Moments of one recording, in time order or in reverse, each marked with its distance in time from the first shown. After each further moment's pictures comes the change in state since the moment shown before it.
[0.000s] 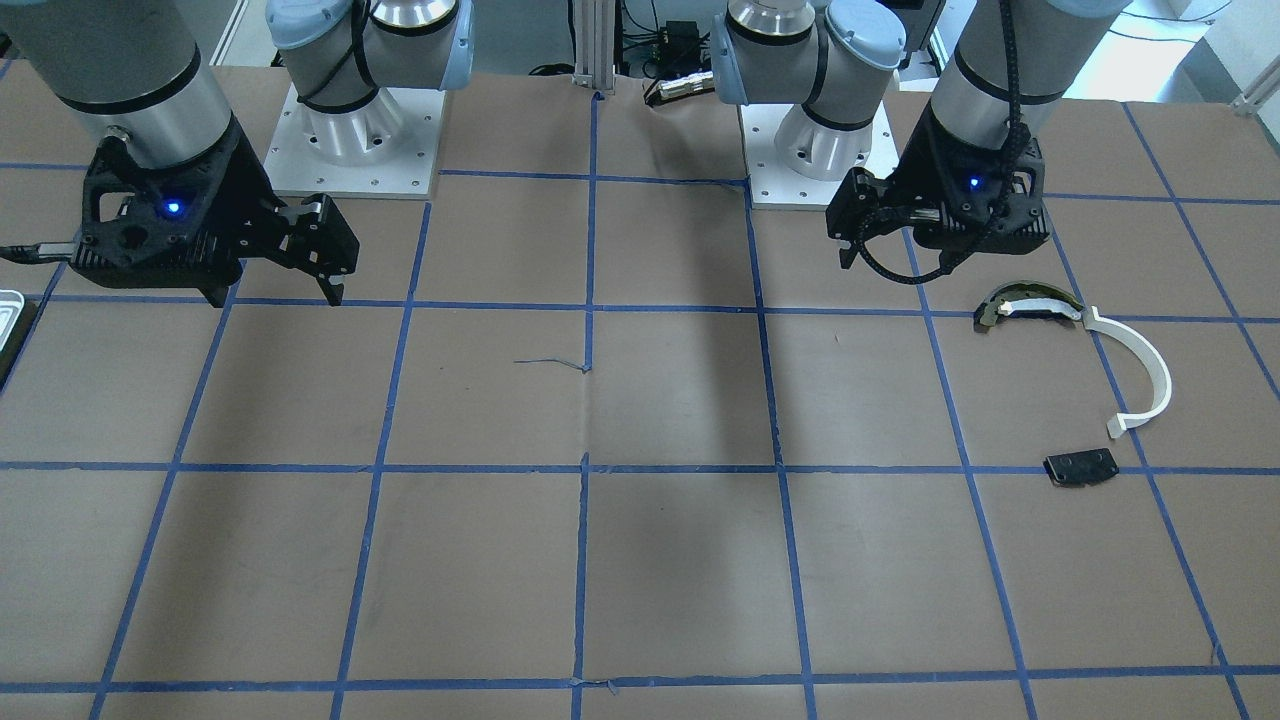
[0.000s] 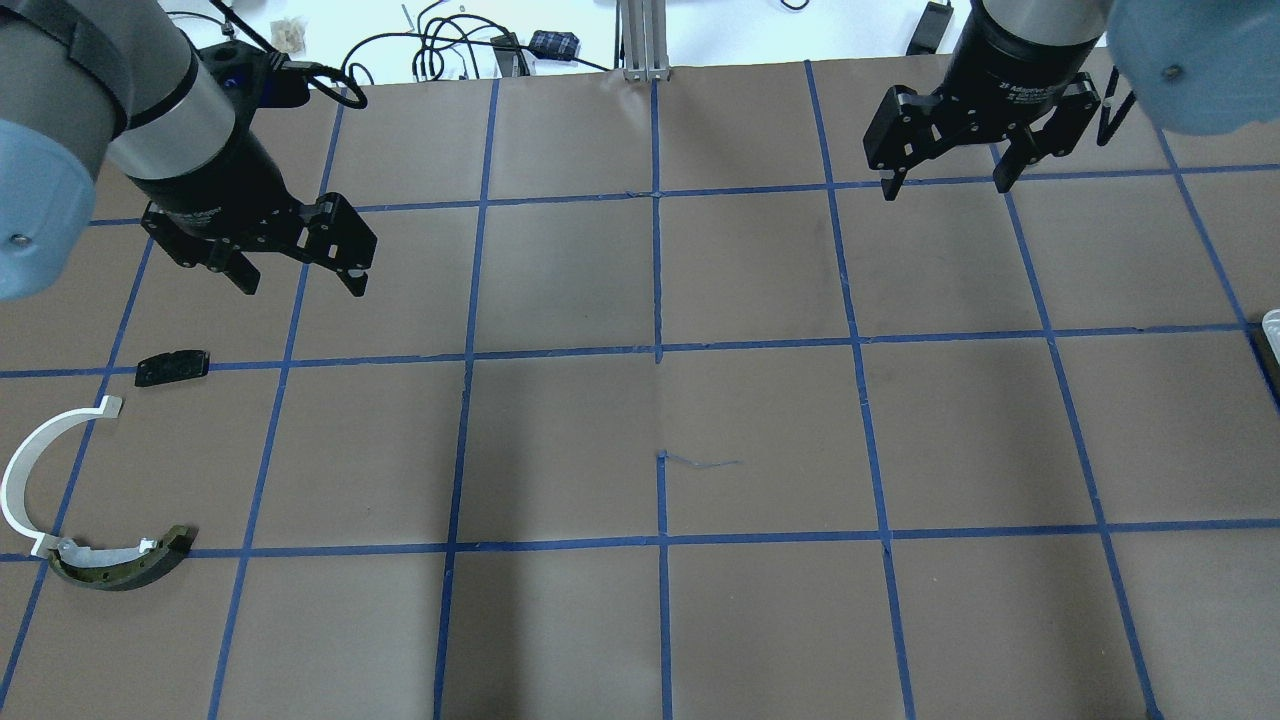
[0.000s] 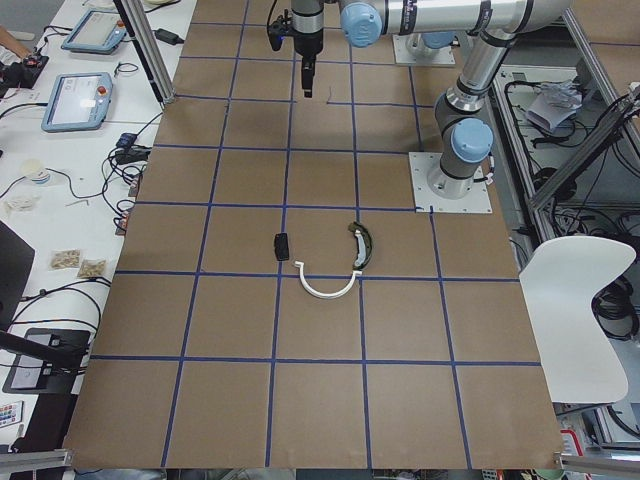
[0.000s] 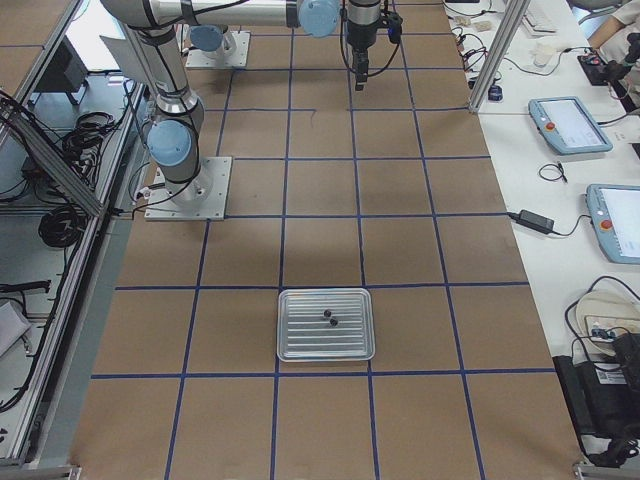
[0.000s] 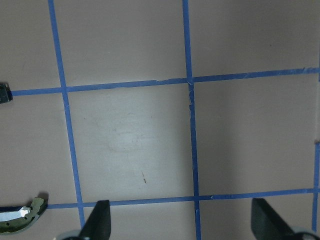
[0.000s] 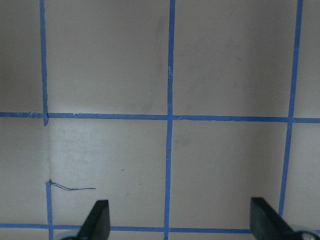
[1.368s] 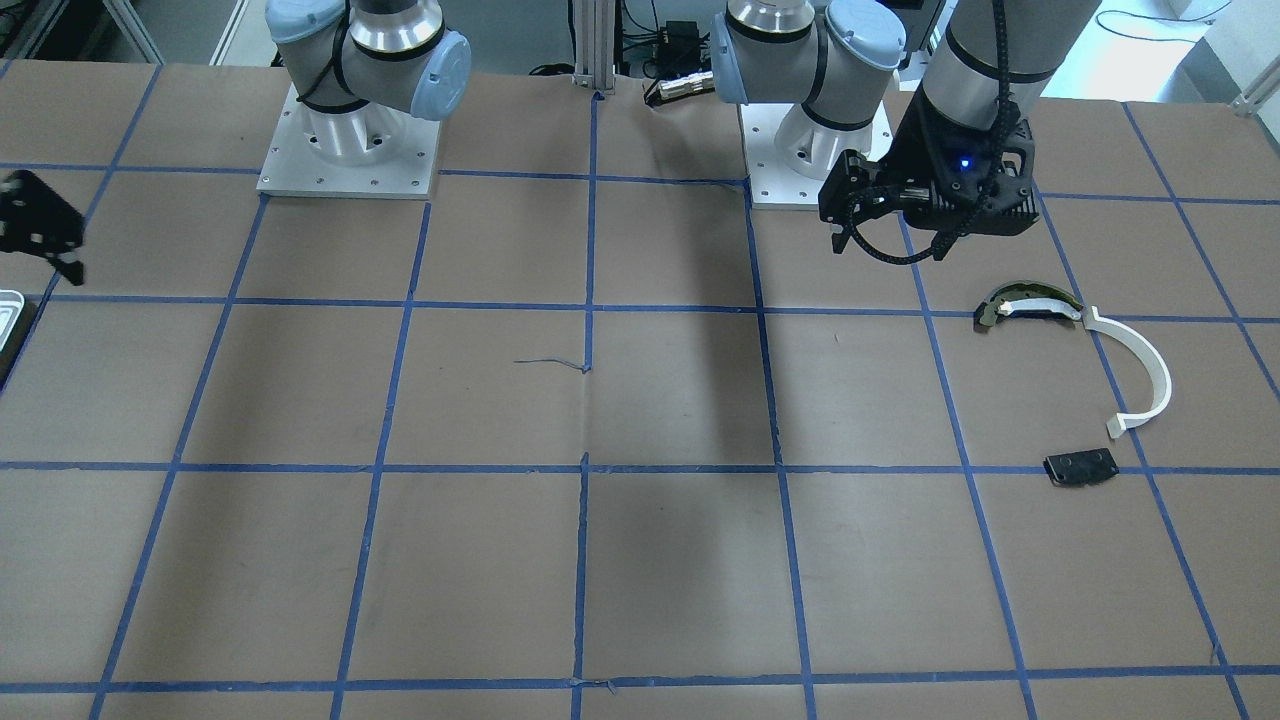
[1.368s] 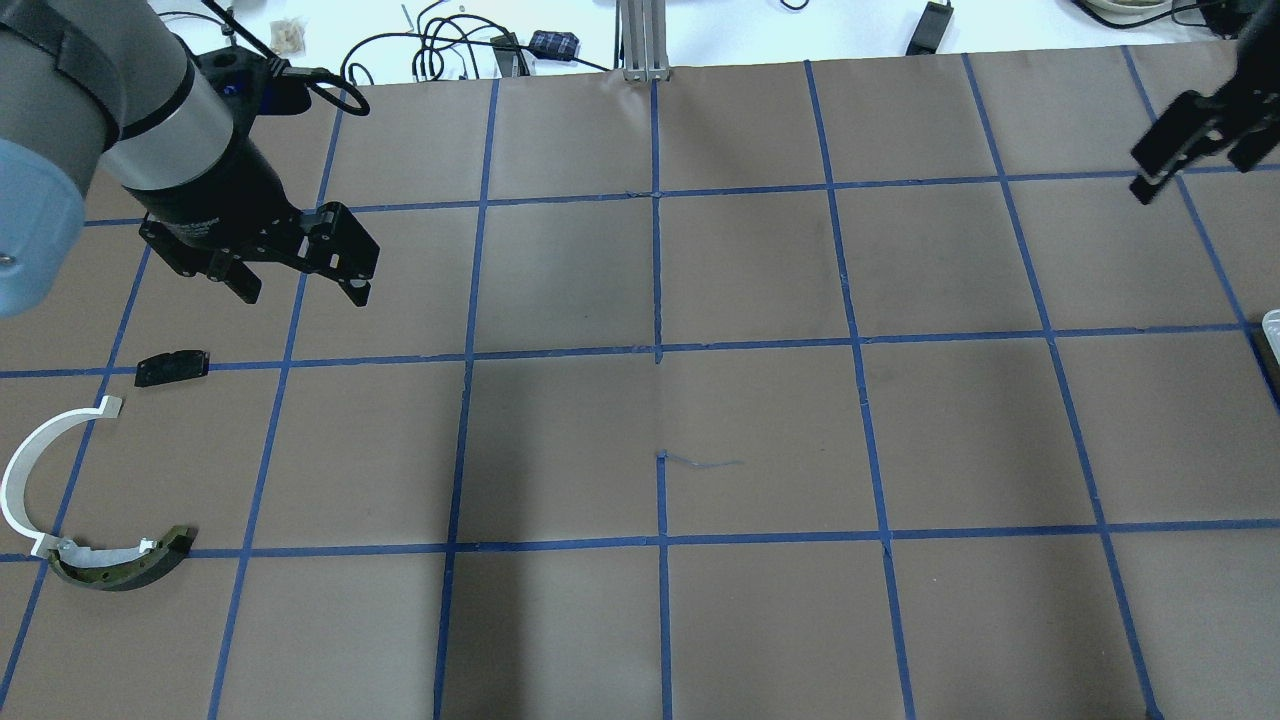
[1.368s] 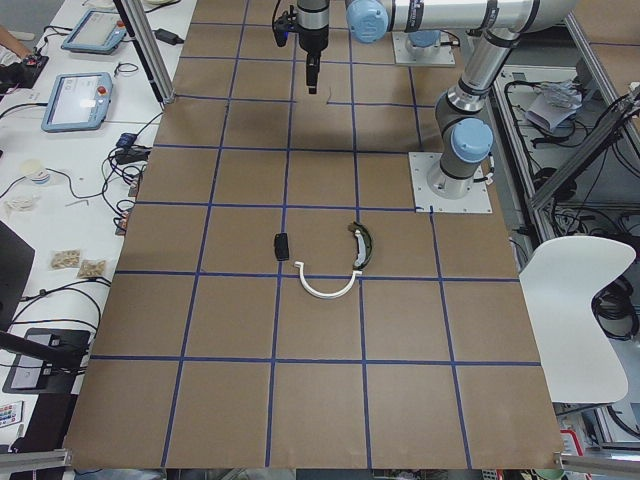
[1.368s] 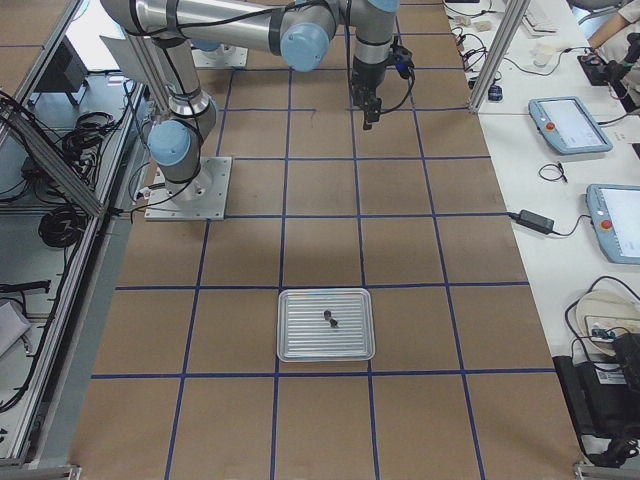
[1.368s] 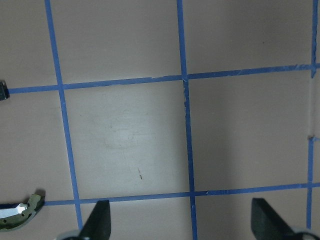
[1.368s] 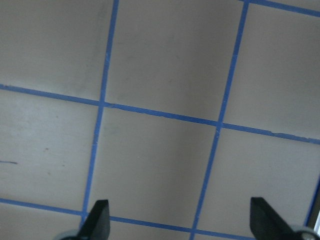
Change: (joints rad) left arm -0.009 0.025 -0.012 -0.016 -0.005 0.001; right arm -0.438 -0.002 0.002 0.031 -0.033 -0.785
